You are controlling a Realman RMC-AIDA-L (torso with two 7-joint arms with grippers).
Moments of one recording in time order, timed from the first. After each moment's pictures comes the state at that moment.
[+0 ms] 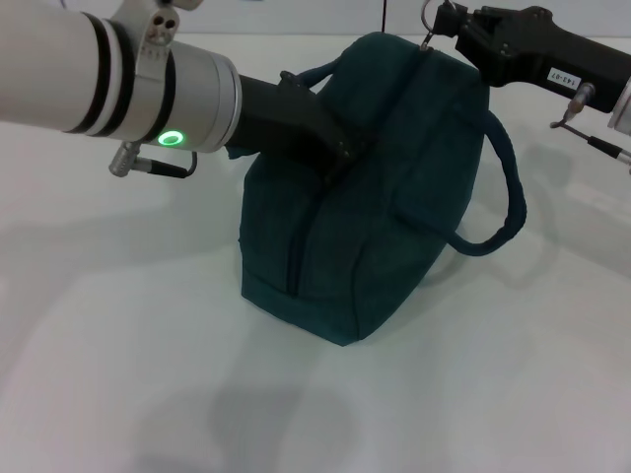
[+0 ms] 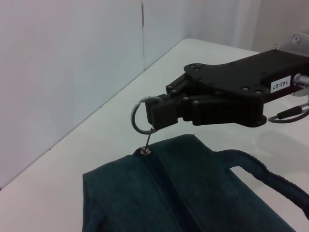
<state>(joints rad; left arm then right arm) -0.42 -2.09 1.50 1.63 2.24 1.28 -2.38 0.67 2.02 -1.23 -0.50 -1.09 -1.20 1.24</state>
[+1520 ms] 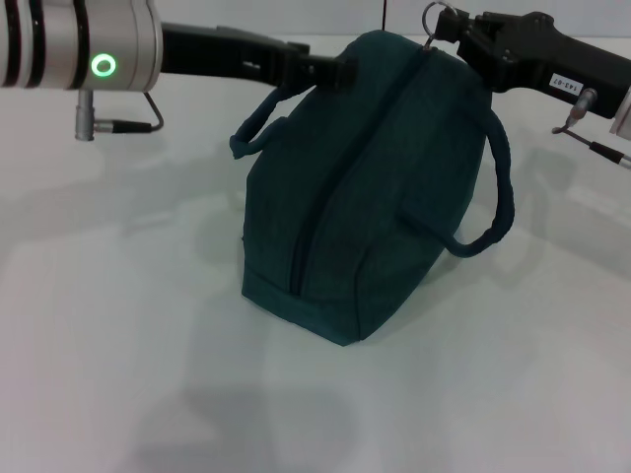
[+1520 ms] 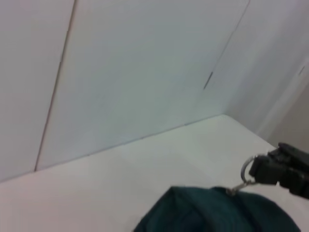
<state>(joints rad) -0.51 -2.08 1.17 1.32 2.00 1.29 -2.40 0.66 2.02 -1.24 -0.50 -1.09 -1.21 1.24</state>
